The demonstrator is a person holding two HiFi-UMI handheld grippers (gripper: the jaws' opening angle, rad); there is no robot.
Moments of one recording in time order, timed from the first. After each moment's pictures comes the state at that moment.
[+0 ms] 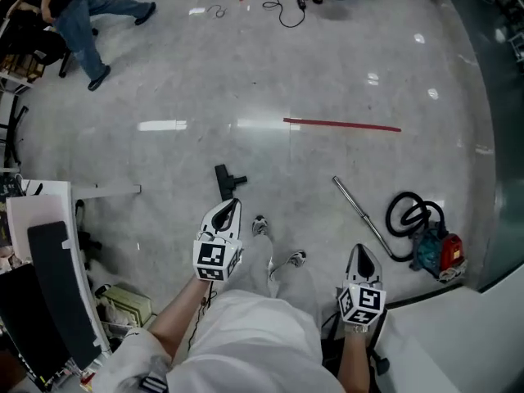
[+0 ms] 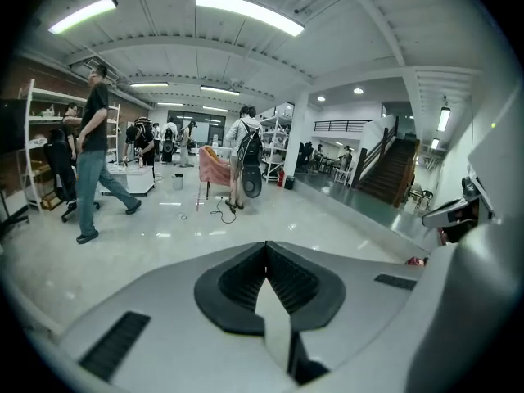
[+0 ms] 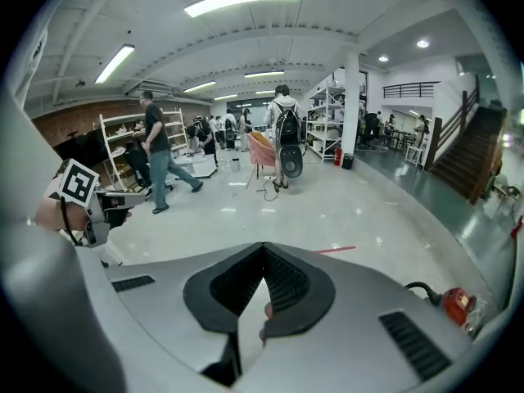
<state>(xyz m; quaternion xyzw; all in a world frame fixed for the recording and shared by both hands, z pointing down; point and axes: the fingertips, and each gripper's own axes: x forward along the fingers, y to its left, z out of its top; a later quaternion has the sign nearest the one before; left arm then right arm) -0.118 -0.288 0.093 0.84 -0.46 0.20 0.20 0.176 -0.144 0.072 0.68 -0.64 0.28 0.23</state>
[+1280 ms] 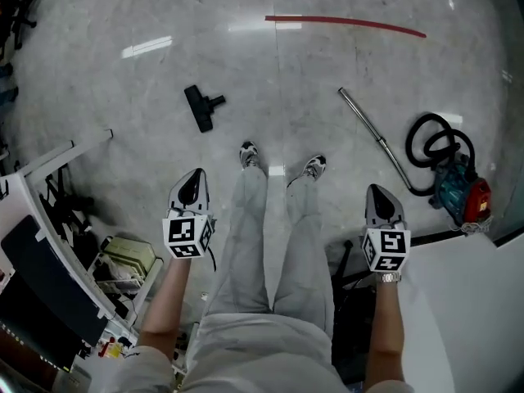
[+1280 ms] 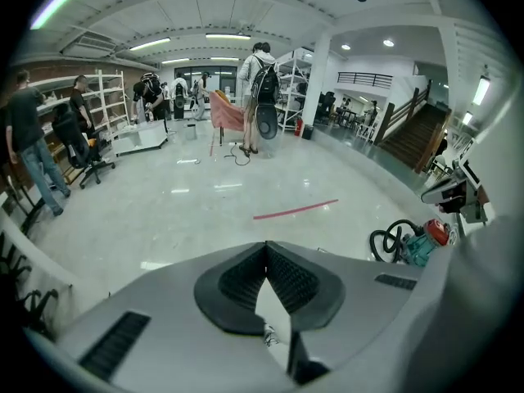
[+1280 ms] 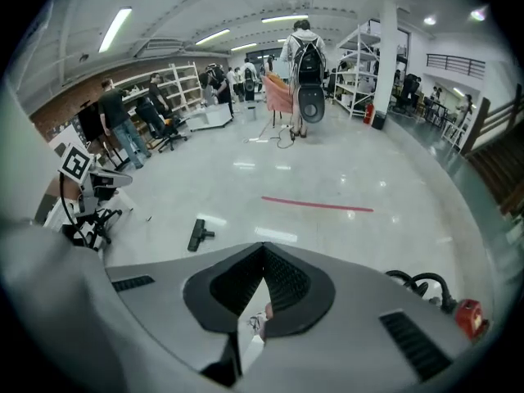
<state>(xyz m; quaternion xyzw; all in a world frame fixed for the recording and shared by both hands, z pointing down) -0.103 -0.235 0.345 0.76 -0.48 0.34 0.28 0.288 -0.141 0.334 0.55 -0.66 0.36 0.35</state>
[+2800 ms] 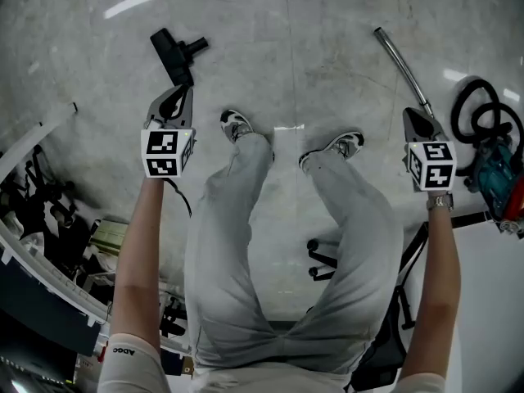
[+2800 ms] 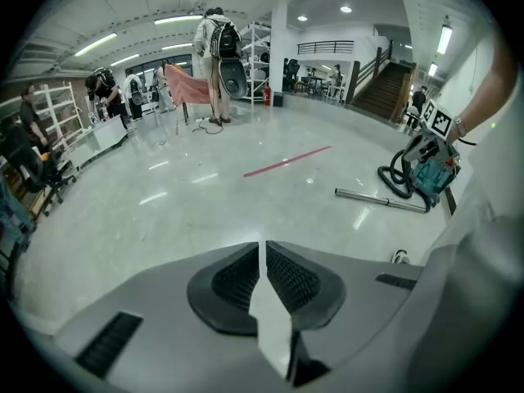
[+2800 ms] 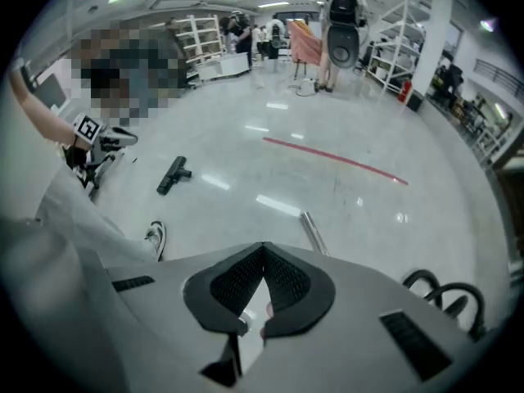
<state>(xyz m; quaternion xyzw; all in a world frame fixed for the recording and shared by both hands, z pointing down) -0.136 -0.263 0.691 0.79 -0.38 0.43 0.21 0.327 -0.143 0.687 0.46 -0.66 0.37 0.46</state>
